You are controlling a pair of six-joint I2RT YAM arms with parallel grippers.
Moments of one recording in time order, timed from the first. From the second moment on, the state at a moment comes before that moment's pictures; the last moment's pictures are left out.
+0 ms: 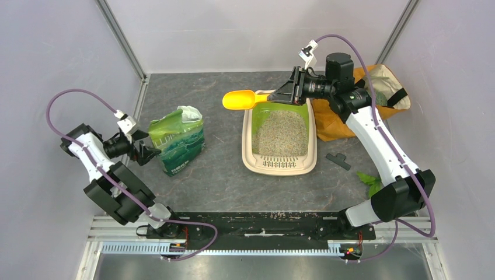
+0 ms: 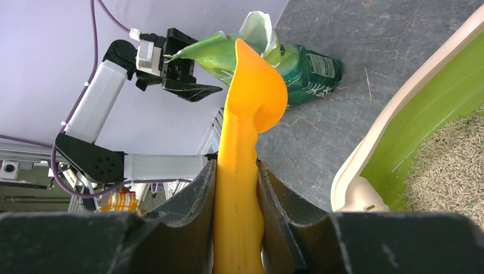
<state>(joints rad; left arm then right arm) 0.83 1.46 1.24 -1.55 1.14 1.83 0.32 1.46 1.51 -0.38 -0.86 0.69</state>
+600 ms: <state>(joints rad) 0.72 1.45 1.03 -1.20 1.18 1.59 0.33 1.48 1.51 -0.38 -0.86 0.69</state>
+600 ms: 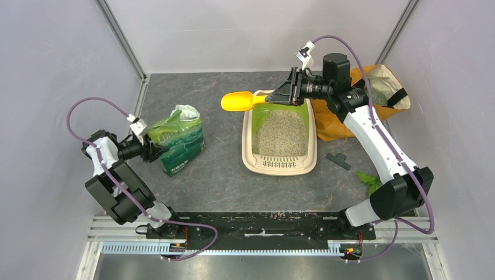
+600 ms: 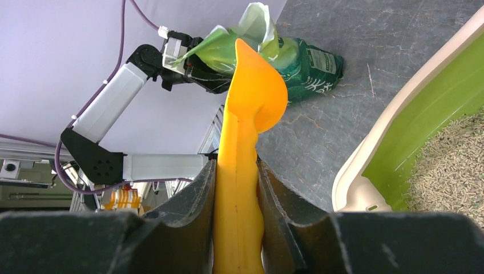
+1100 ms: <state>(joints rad) 0.70 1.56 1.15 -1.48 1.19 1.97 0.35 1.49 1.52 -0.42 -0.82 0.64</state>
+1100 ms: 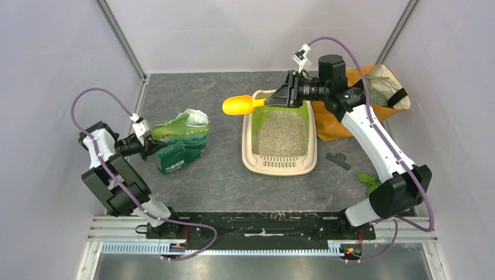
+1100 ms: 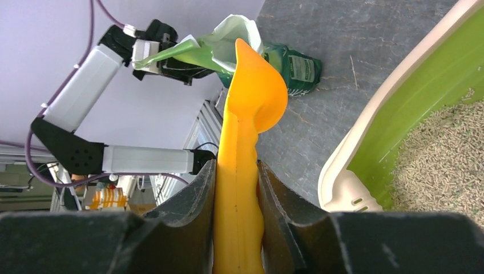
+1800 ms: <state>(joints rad) 0.43 1.31 1.25 -1.54 0.98 2.04 0.54 1.50 1.58 -0.62 -0.72 0.45</state>
